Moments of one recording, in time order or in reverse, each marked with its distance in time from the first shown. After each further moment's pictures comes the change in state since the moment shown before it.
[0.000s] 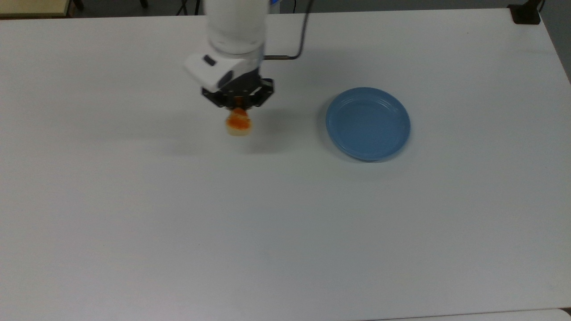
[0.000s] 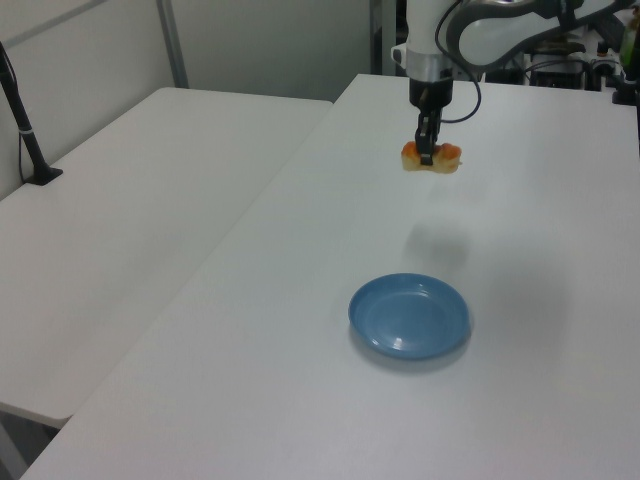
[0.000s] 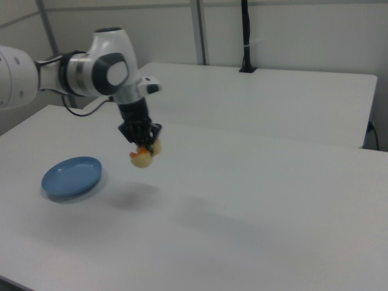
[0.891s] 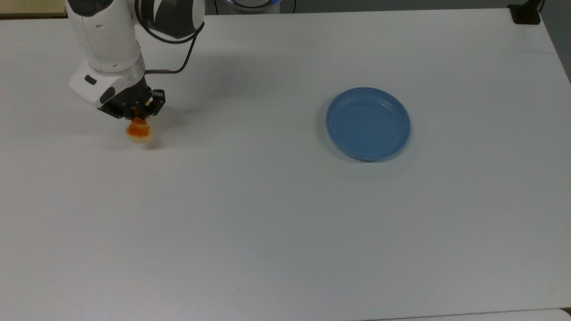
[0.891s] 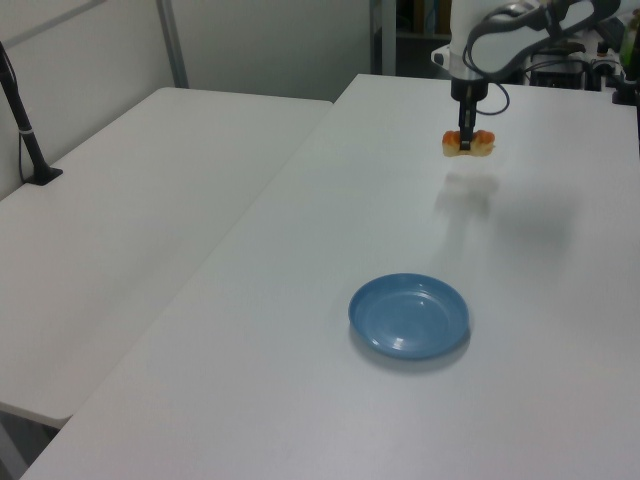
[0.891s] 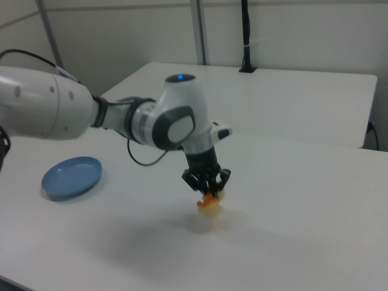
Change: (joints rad) arm -0.169 0.084 -0.175 -0.117 0.000 0.250 -0.417
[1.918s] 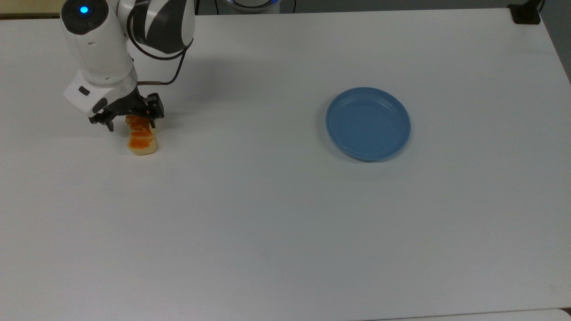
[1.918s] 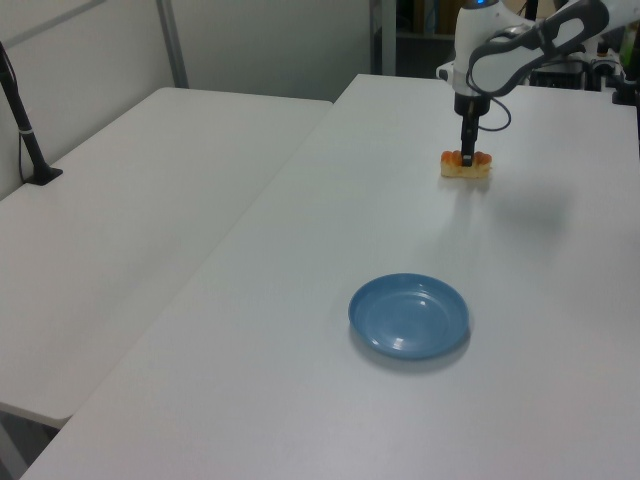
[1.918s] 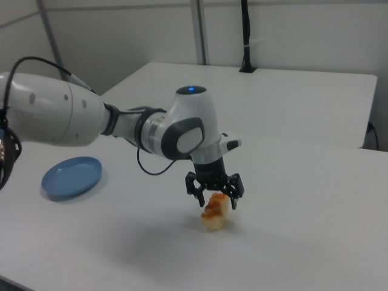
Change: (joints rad) arm -0.034 0.043 -0.004 0.009 0.000 0.014 0.000
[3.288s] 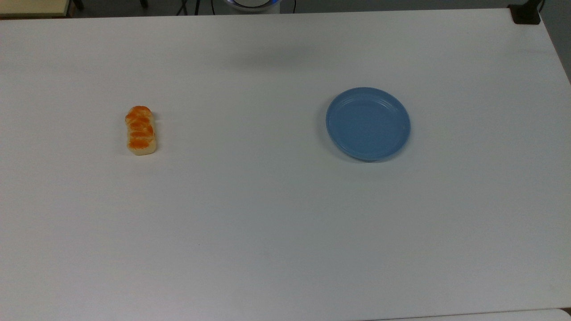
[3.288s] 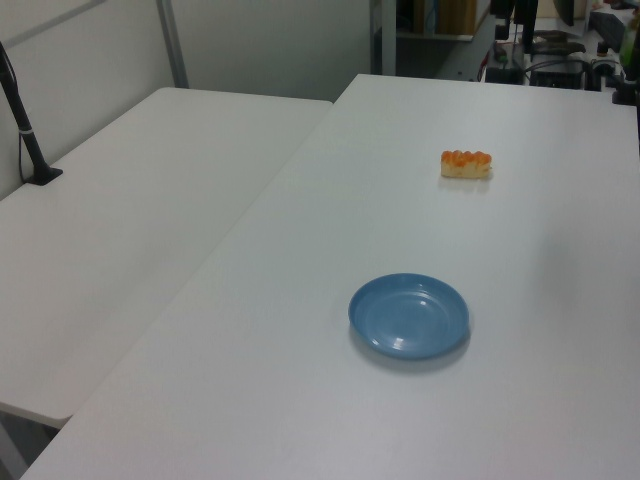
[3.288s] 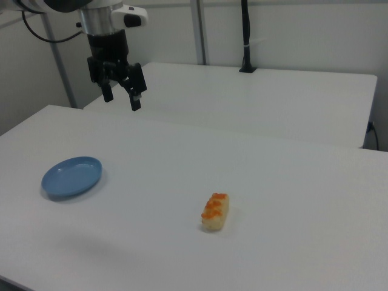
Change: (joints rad) arm 0.264 -0.405 -0.044 0.307 0.112 -0.779 0.480
